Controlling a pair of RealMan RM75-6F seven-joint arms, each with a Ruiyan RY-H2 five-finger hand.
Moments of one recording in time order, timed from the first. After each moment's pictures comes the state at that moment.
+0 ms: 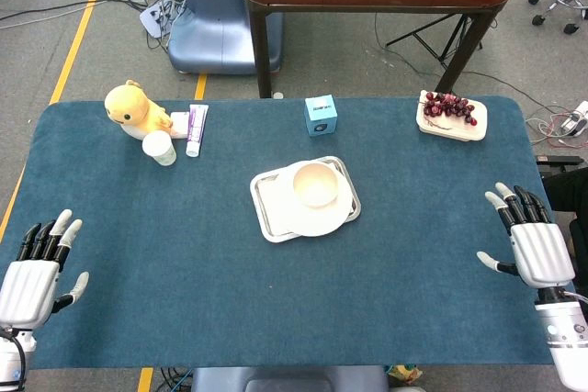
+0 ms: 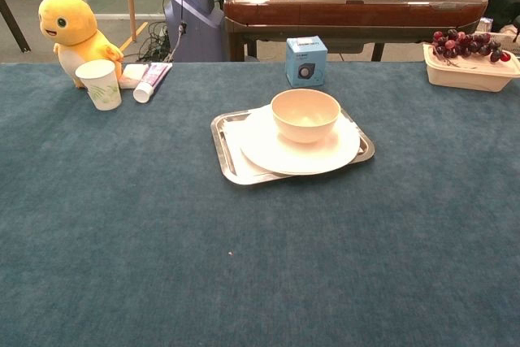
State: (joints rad) left arm -0.10 -1.11 -0.05 -1.74 1.54 1.52 0.25; right arm 0.18 -1.10 0.09 -1.62 -1.44 1.38 -0.12
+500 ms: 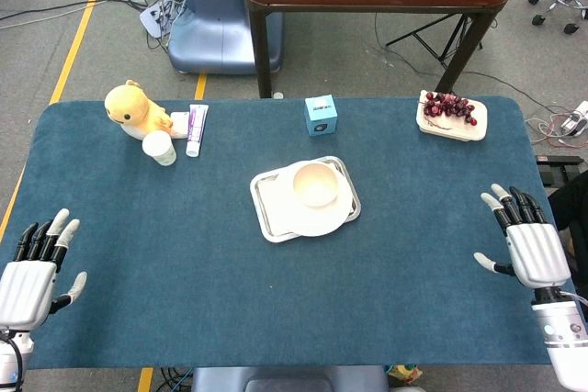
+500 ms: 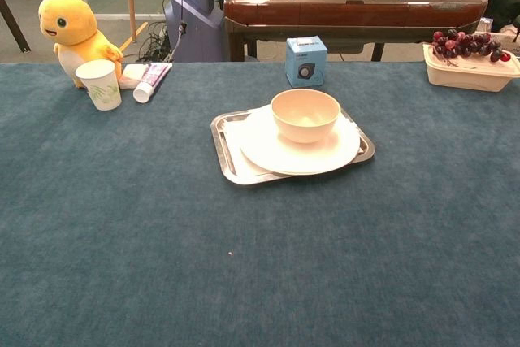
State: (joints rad) left arm -0.10 -1.11 -0.05 -1.74 1.54 1.53 0.25; right arm 0.19 -1.10 0.09 -1.62 -1.43 1.37 -0.13
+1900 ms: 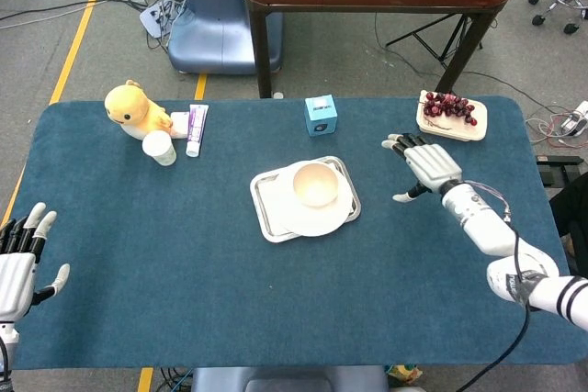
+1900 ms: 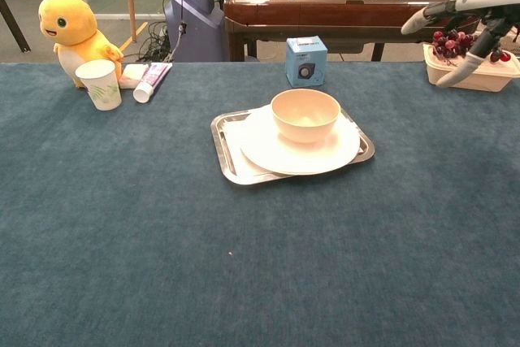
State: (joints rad) left arm -0.10 -1.08 -0.09 -1.72 1.44 1.50 0.17; right arm 0.81 -1.16 0.25 -1.39 -1.11 0.52 0.00
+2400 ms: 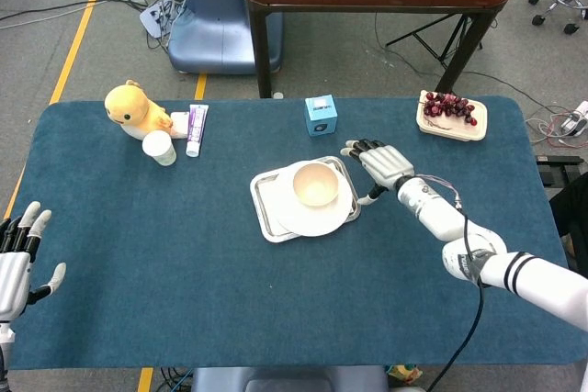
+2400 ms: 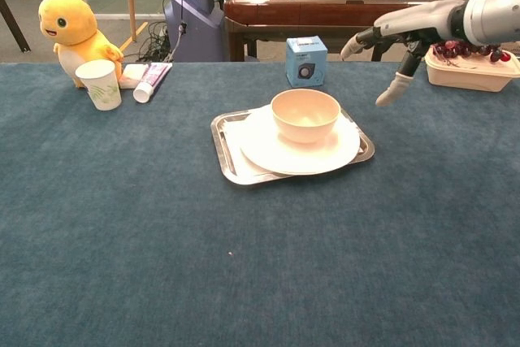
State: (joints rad) left arm -0.10 -1.07 -0.09 -1.72 1.43 1.50 0.15; right arm 0.99 -1.30 0.21 -1.28 -1.02 0.40 -0.06
